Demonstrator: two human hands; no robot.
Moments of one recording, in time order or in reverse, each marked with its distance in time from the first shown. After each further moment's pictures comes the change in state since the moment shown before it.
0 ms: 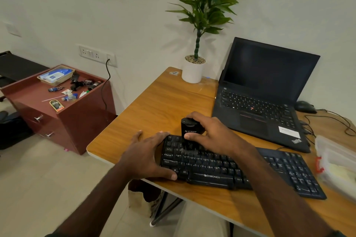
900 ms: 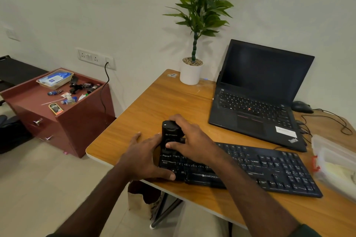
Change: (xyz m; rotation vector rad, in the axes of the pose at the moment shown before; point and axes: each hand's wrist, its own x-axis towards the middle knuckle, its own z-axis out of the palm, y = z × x) left_hand -0.001 0.006 -0.003 -0.024 0.026 0.039; right_hand 0.008 -0.021 0.043 0.106 0.072 -0.072
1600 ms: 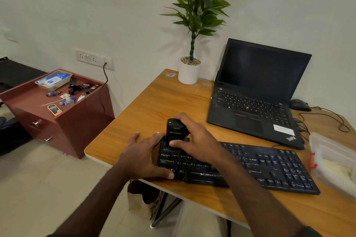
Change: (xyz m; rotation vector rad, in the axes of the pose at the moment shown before) left_hand 0.000 -0.001 0.001 0.021 -0.025 -0.045; right_hand -0.010 0.006 -0.011 0.053 0.061 -0.005
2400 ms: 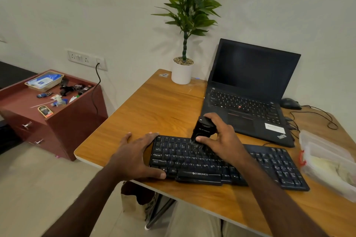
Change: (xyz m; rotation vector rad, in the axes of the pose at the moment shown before) left_hand -0.001 0.002 -0.002 0.009 -0.021 -0.014; right_hand -0.043 0.050 -0.050 -0.033 0.228 0.066
